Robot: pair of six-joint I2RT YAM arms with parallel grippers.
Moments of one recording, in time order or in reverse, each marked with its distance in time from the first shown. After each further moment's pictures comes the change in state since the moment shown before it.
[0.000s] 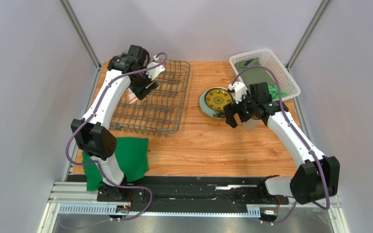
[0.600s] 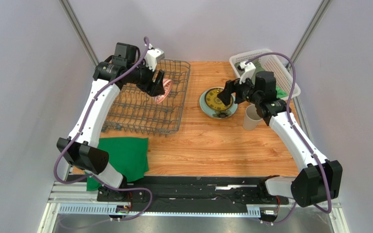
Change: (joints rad) left arm 0.000 -0.190 -0.033 0.154 0.546 -0.327; right arm 0.000 -0.050 0.031 0.423 -0.083 0.389
